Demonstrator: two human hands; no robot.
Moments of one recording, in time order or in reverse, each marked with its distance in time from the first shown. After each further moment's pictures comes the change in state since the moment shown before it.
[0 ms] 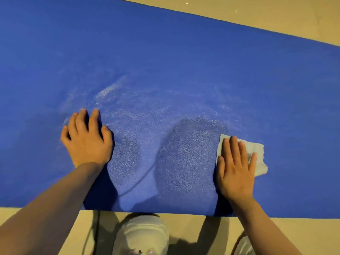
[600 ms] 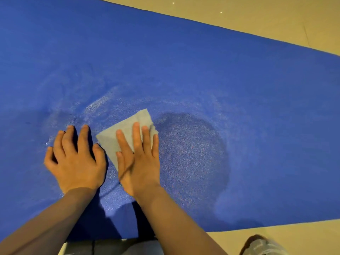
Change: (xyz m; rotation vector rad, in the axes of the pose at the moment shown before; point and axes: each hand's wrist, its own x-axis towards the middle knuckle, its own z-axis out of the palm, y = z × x) left_hand -0.001 -0.006 0.007 -0.011 0.066 0.017; right_hand 0.028 -0.229 0.030 0.098 0.049 -0.341
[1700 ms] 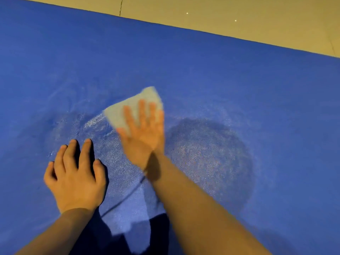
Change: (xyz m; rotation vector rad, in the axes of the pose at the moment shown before) left_hand -0.002 0.005 -0.002 0.053 -0.021 -0.041; right_hand 0.101 0.024 -0.003 -0.087 0.020 -0.067
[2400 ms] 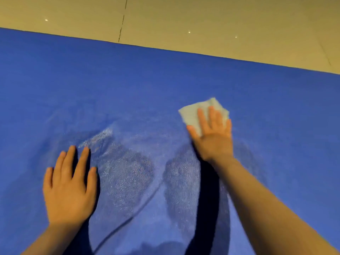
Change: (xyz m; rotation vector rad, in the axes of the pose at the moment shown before) left_hand 0.029 0.010 0.001 -0.021 -0.056 0.088; right_hand 0.014 0.194 -0.028 -0.092 -0.219 0.180
